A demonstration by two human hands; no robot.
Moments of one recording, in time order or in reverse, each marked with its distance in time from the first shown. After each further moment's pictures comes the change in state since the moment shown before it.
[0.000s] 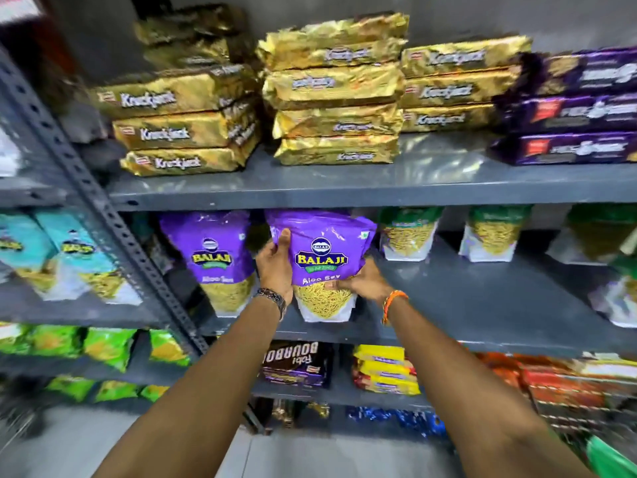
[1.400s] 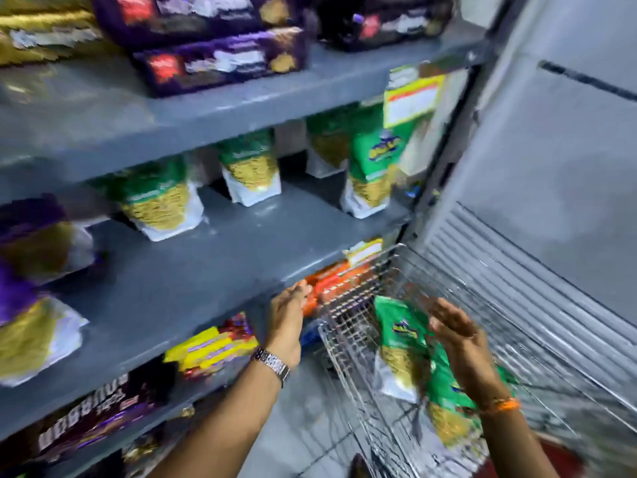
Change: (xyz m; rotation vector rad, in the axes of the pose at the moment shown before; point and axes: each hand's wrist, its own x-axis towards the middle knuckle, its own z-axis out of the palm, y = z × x) left_hand -0.260 -0.203 0.206 0.347 -0.595 -0.710; right_hand -0.410 0.174 -0.306 0.418 1.106 0.119
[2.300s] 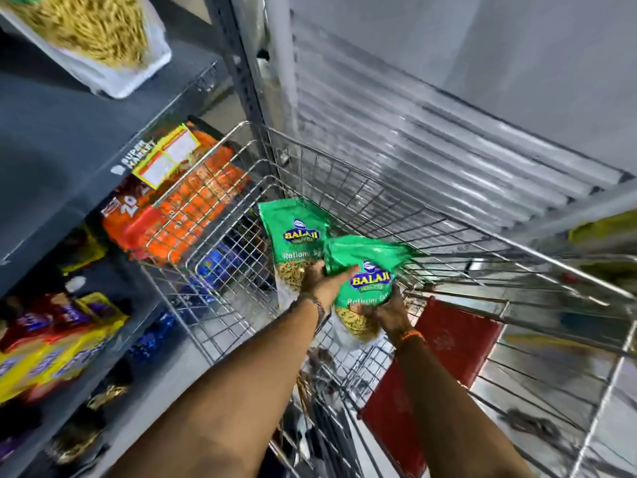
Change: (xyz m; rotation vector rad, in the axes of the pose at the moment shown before) left_hand 0.066 -0.333 0.205 0.638 -0.343 -0.414; right_hand 0.023 0.216 -0.188 -0.096 0.277 0.440
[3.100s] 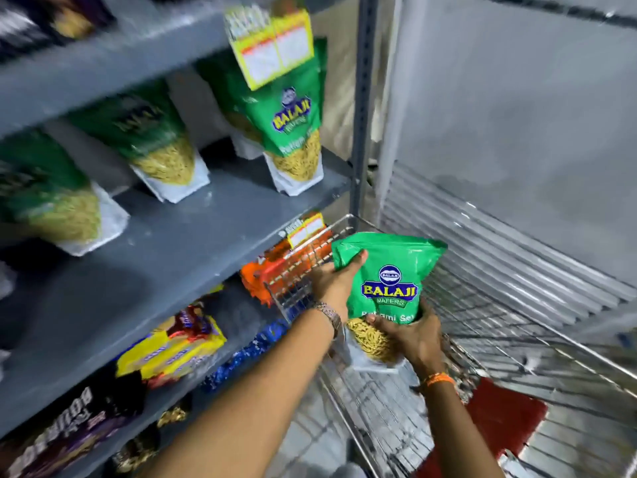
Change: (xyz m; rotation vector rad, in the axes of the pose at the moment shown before) left_hand -0.166 0.142 -0.121 -0.448 0.234 0.324; right_hand -0.132 -0.154 0.099 -0.106 -0.083 -0.389
